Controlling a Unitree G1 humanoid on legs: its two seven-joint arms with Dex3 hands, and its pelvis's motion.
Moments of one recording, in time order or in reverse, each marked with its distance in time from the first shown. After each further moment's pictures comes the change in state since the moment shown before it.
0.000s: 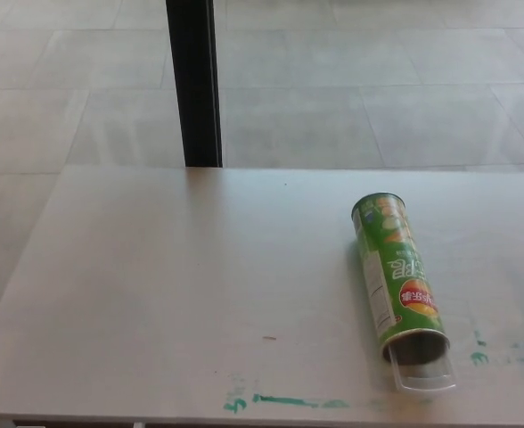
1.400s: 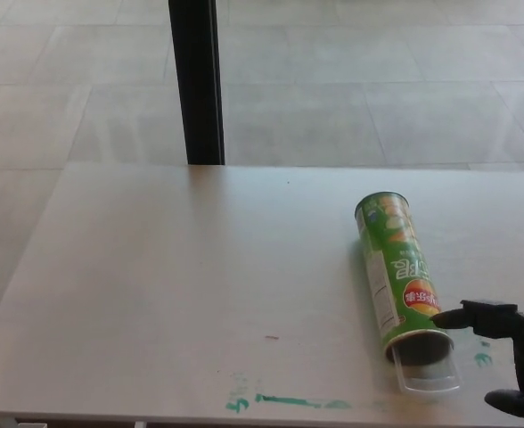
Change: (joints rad) left_arm 0.003 0.001 -0.005 0.008 -0.009 -0.013 0.000; right_arm -0.271 -0.149 0.618 0.084 -0.562 0.030 0.116
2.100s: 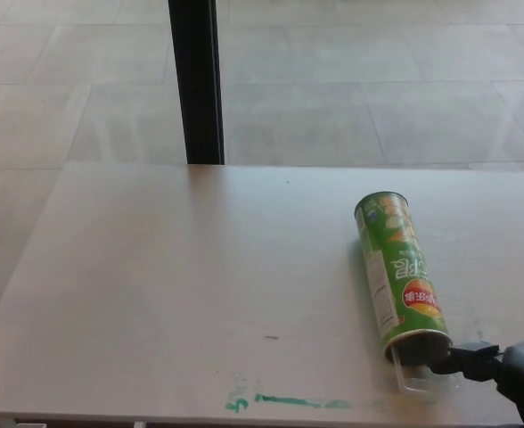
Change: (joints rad) left_arm -0.006 0.000 -0.003 0.000 -0.001 0.000 0.000; right_arm 0.010 0.000 0.081 0.082 -0.175 -0.060 -0.034
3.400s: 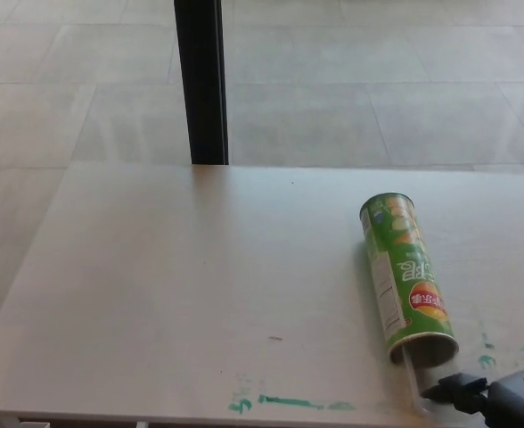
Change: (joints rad) left_arm -0.008 0.003 -0.004 0.002 0.000 0.000 0.001; right_arm 0.022 -0.003 0.095 0.078 -0.100 -0.022 -0.086
